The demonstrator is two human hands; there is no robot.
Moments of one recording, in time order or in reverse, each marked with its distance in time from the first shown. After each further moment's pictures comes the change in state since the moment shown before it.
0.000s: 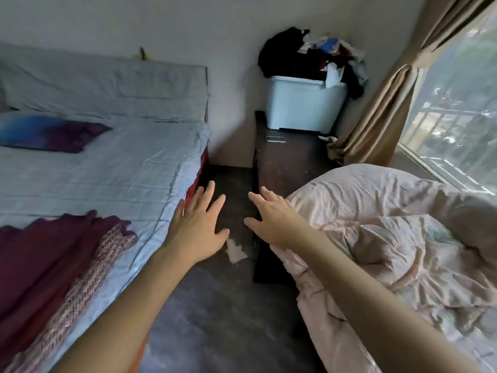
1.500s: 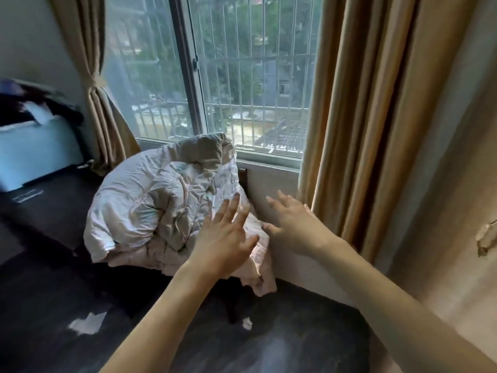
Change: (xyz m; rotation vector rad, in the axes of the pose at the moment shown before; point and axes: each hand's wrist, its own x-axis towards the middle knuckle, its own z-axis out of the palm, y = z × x) left_hand -0.362 0.188 -0.048 -0.102 -0.114 1.214; right_hand -0.554 -0.142 0.039 0.055 0.449 1.097
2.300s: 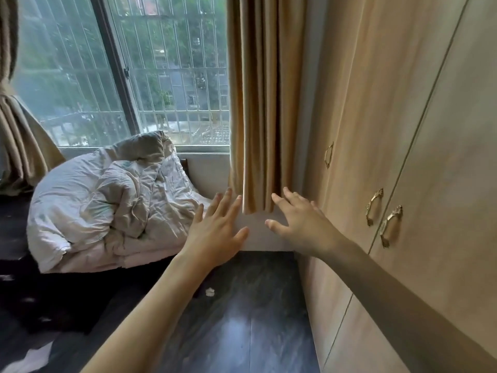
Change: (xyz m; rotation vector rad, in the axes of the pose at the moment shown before) left_hand -0.291 0.011 -0.048 -0.044 0.026 0.396; right_hand -0.353 -0.160 0.014 -0.082 0.205 0.404
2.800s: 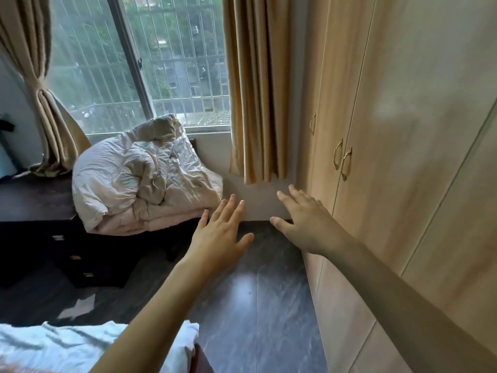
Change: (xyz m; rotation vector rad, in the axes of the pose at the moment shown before) left_hand -0.254 0.080 -0.027 -0.016 -0.037 0.027; right_hand -0.253 -0.040 -0.010 0.049 -0.020 0.027
